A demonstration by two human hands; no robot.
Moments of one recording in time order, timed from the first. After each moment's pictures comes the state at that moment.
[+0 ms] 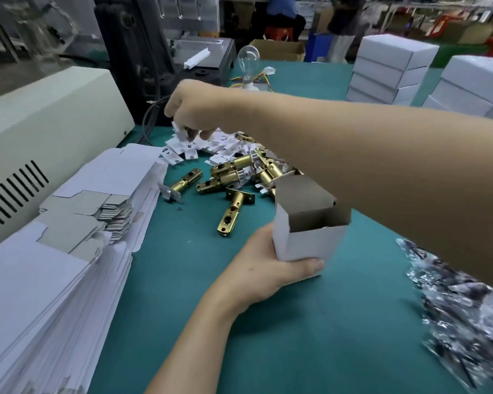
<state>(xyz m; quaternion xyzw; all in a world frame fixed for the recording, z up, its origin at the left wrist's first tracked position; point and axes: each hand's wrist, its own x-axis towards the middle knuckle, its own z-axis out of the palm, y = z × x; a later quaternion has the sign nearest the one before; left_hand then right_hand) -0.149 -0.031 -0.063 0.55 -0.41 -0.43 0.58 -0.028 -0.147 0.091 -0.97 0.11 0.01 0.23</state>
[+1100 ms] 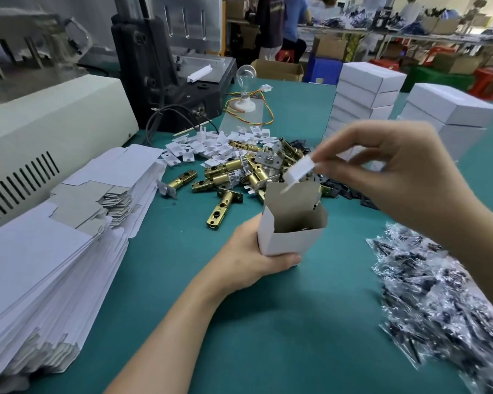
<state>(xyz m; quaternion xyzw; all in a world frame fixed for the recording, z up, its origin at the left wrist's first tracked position) -0.157 -0.032 -0.066 0.54 -0.45 -0.37 0.61 -0.305 -0.168 0.093 -0.91 0.03 -0.32 0.27</state>
